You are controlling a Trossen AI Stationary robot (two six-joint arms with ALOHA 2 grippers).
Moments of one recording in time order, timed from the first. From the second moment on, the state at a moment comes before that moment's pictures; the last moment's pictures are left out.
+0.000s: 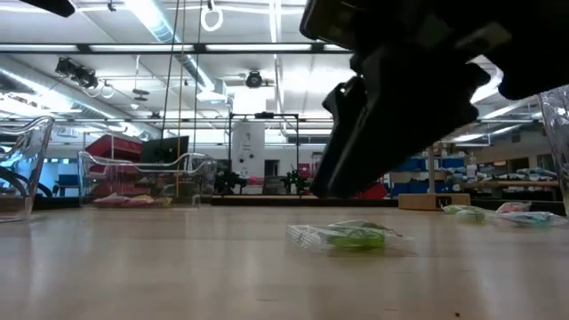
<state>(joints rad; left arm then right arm) -0.99 1.52 1.20 -1.15 -0.96 -1.59 0.47 1.96 1.24 -0.24 0.19 0.26</state>
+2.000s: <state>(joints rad) -0.96 1.76 1.17 -0.60 -1.30 -1.31 0.48 1.96 1.24 0.58 0.52 -0.46</state>
